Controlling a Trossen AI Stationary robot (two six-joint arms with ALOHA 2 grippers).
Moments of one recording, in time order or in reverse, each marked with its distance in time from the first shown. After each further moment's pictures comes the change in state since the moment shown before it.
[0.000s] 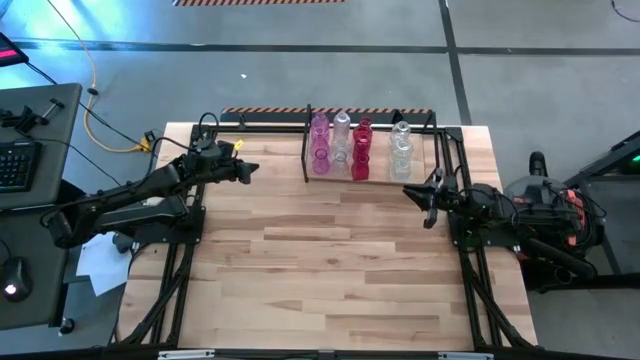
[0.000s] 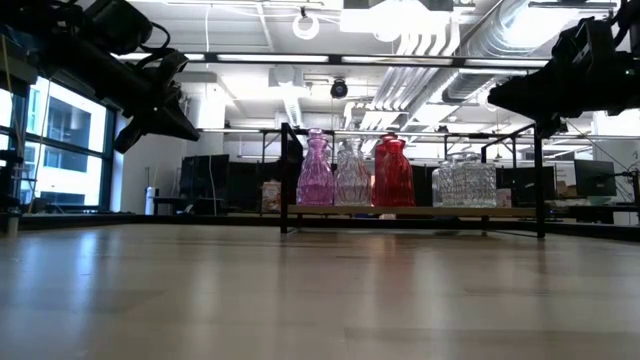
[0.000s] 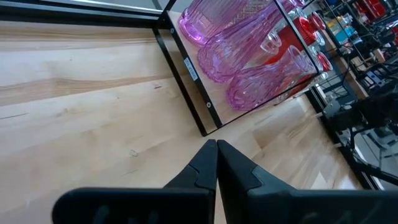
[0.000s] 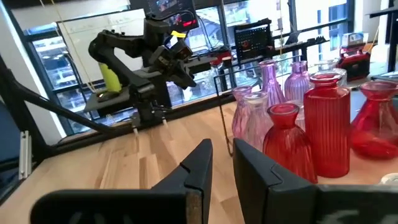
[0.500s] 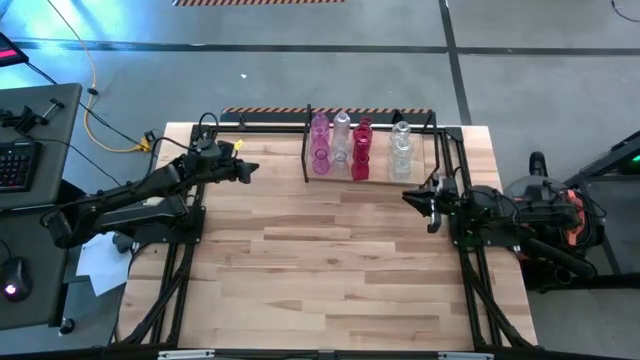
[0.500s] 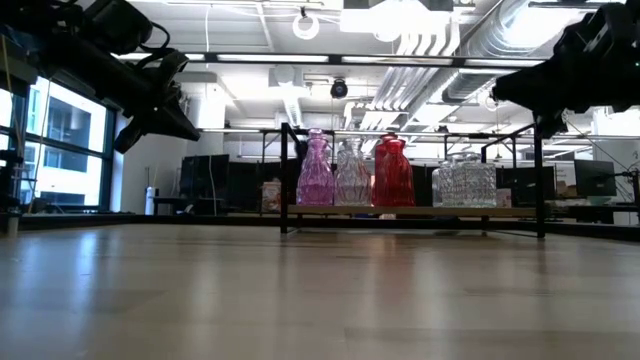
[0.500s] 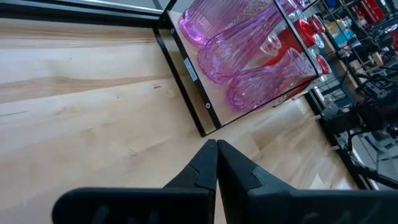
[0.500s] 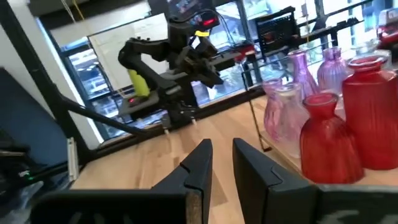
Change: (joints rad) left arm 0.000 0.000 0.000 0.002 -0.001 -0.017; right arm 0.074 -0.002 0.001 0.015 -0.020 0.109
